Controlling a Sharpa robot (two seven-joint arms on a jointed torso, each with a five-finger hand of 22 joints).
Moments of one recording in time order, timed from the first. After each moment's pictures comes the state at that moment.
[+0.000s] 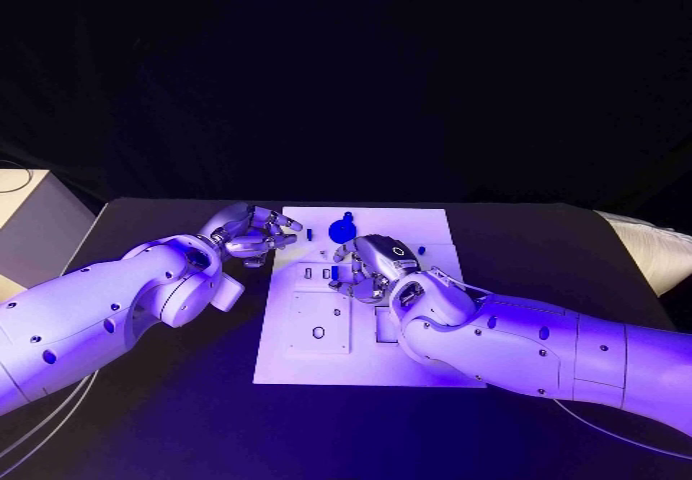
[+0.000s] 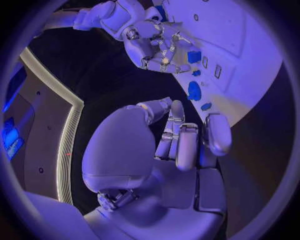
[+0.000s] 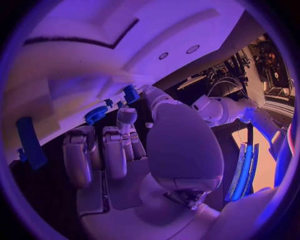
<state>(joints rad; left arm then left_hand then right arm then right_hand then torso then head) 0.96 -0.92 0.32 1.51 -0.73 -0.23 0.03 1.34 -0.18 0.69 0.06 0.05 0.89 0.14 0.19 0.20 0.95 0.06 0.94 0.63 1.46 -0.01 1.50 1.31 0.09 1.30 0.09 1.41 1.17 1.15 -0.46 -0.14 1.38 -1.54 -0.66 -0.31 1.30 -0.26 0.26 0.25 0.25 0.91 0.15 0.17 0.37 1.22 0.06 0.93 1.04 1.47 -0.02 1.56 1.31 0.01 1.47 0.08 1.57 1.31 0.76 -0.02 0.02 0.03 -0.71</state>
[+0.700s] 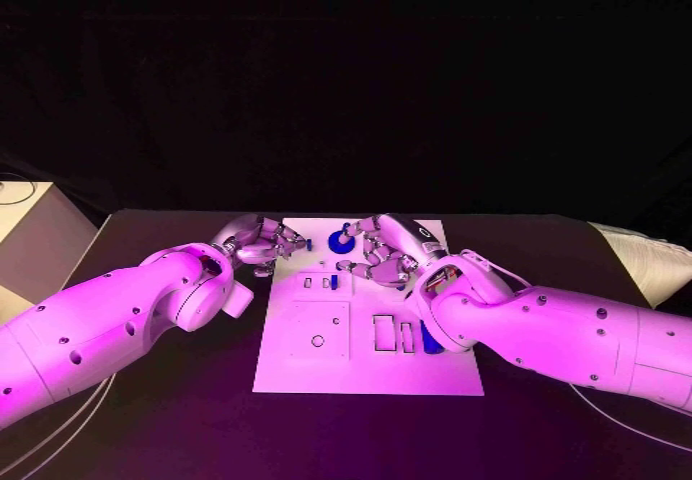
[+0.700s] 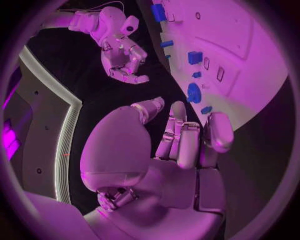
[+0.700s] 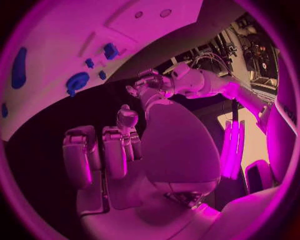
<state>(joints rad) 0.95 -0.86 0.32 1.45 -0.74 -0.22 -0.01 1.25 -0.19 0.60 0.15 0.05 0.90 0.17 0.38 0.30 0.97 0.08 1.03 0.64 1.47 0.02 1.48 1.31 0.09 1.29 0.12 1.40 1.15 1.22 -0.59 -0.11 1.50 -1.27 -0.70 0.00 1.40 -0.23 0.27 0.28 0.28 0.94 0.14 0.19 0.37 1.23 0.06 1.00 1.10 1.47 -0.02 1.54 1.31 0.01 1.47 0.08 1.57 1.31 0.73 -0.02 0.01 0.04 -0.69</state>
